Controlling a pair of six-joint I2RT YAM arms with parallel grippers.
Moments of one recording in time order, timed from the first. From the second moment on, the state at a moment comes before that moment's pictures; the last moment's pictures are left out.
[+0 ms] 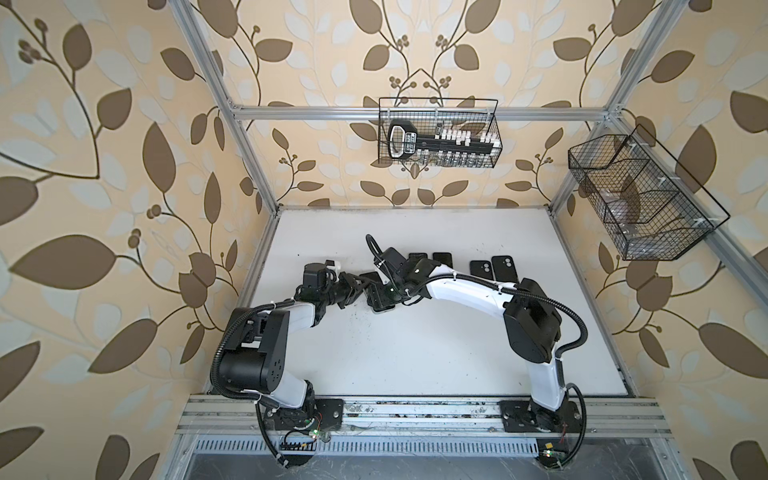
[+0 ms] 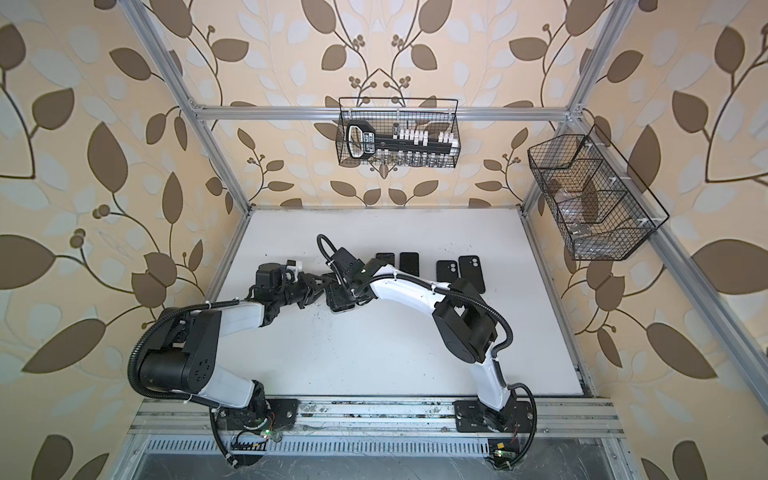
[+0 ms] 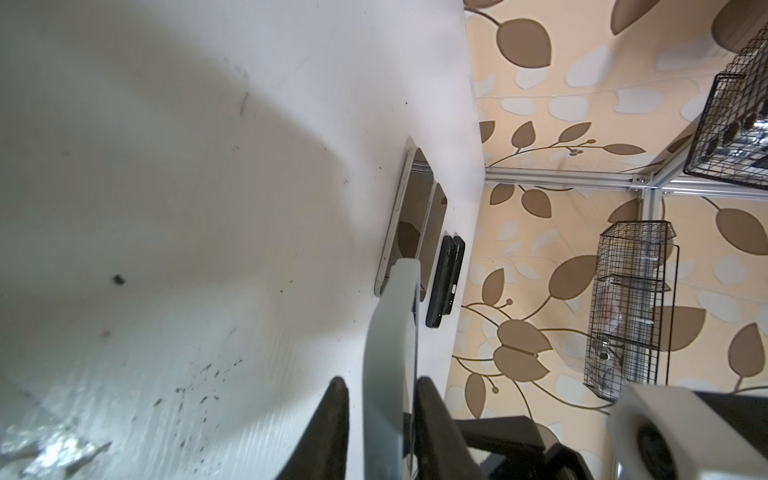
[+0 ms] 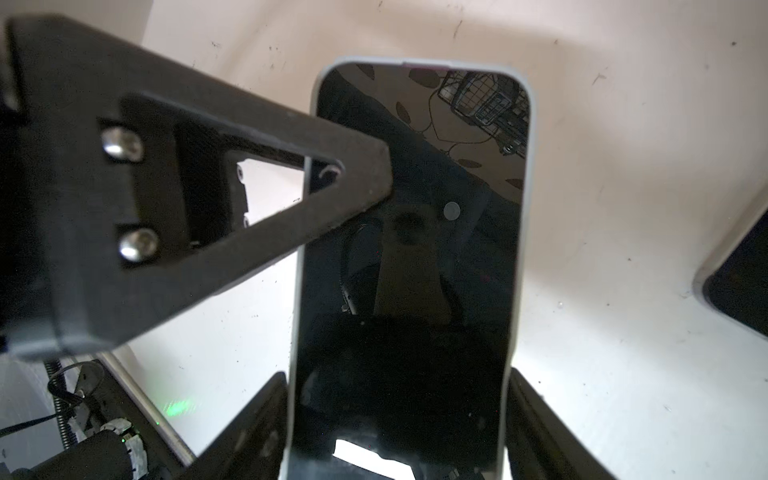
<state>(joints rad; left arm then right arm) -0.06 1.51 0.52 0.42 0.73 -1.08 0.89 2.04 1.63 -0.61 -0.08 0.51</state>
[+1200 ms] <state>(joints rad) -0.05 1.48 0.54 0.50 0.78 -1.19 0.87 1.74 1.52 -0.47 -0.09 0.38</state>
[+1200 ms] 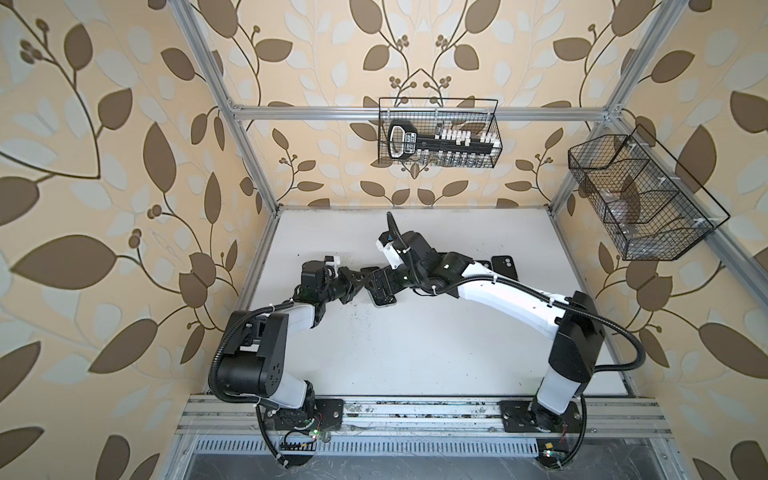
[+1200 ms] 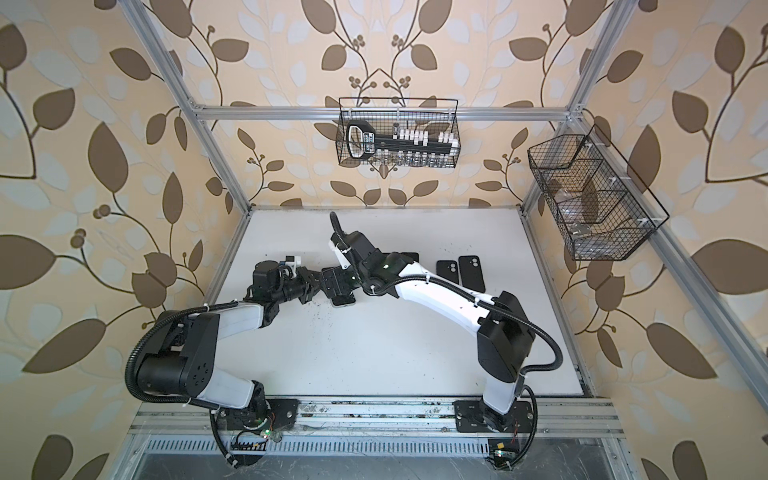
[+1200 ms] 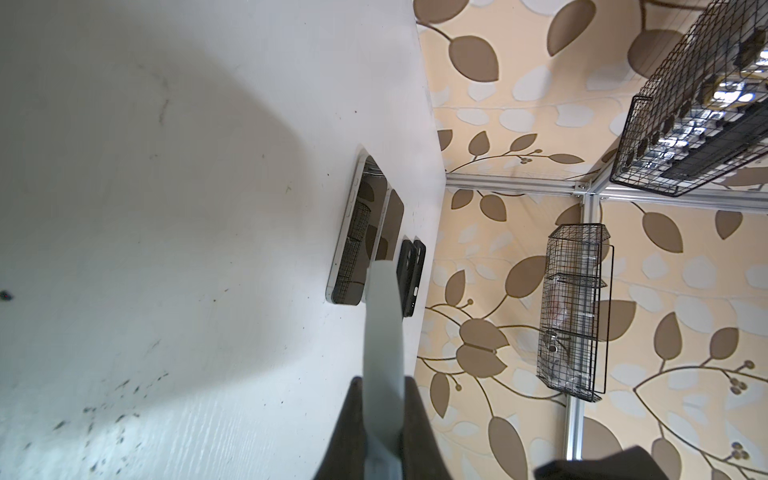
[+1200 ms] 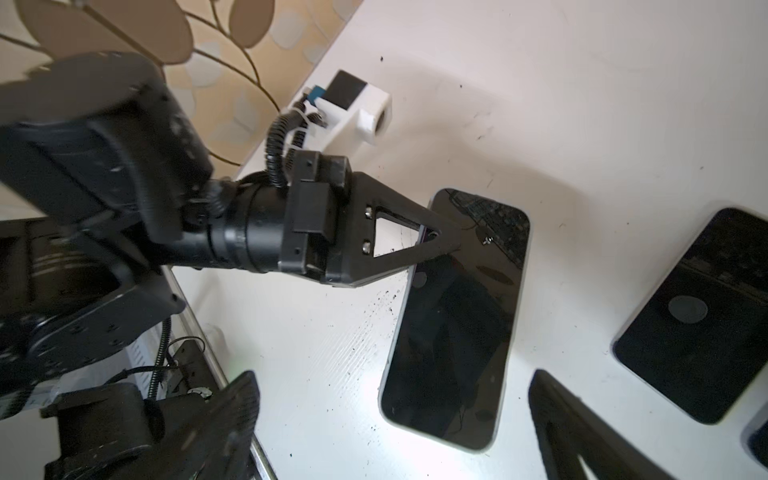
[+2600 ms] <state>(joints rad) -0.04 1.07 0.61 0.14 0.62 -1.10 0.72 1.23 0.87 -0.07 -0.25 0.56</state>
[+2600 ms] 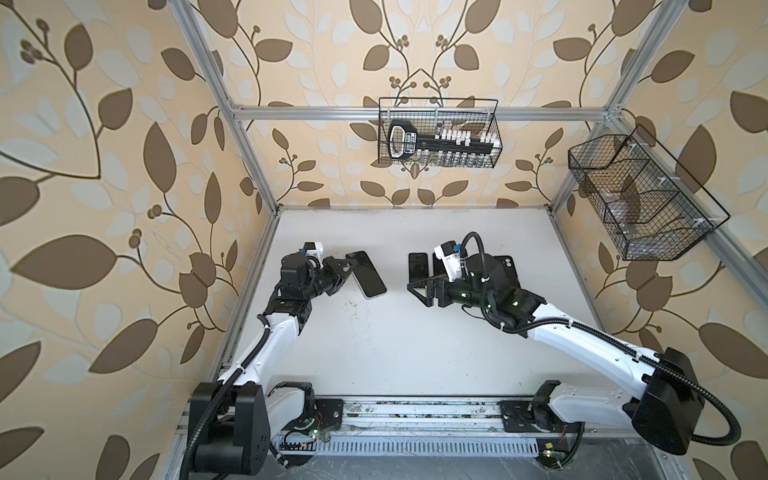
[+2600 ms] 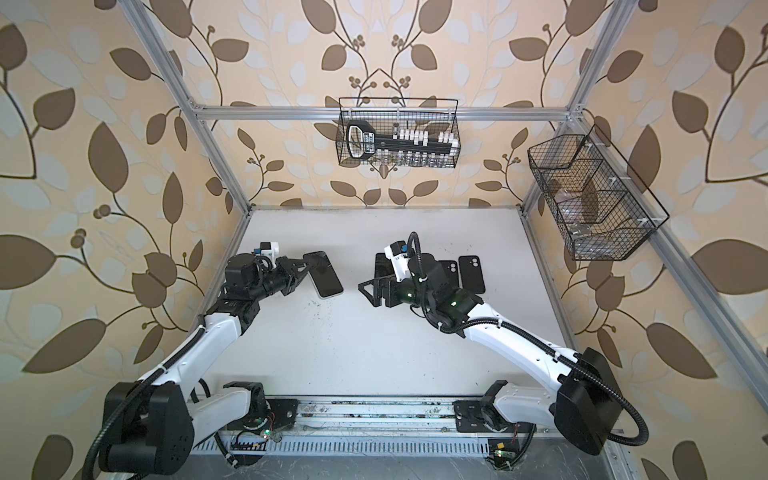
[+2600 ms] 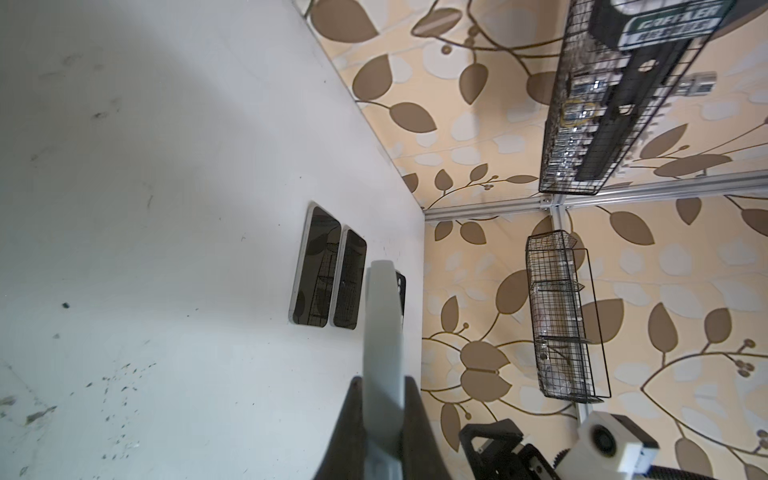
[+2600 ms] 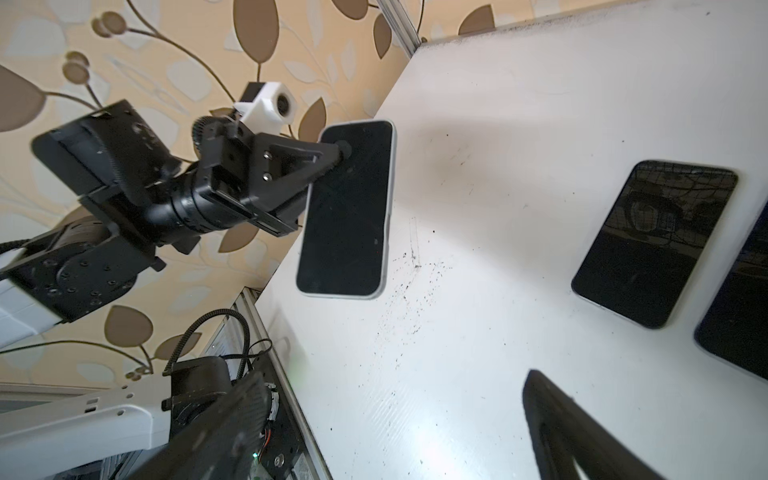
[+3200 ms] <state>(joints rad) -0.35 1.05 0.64 0.27 0.25 -1.28 0.85 1.20 0.68 0.30 -0.17 0.84</state>
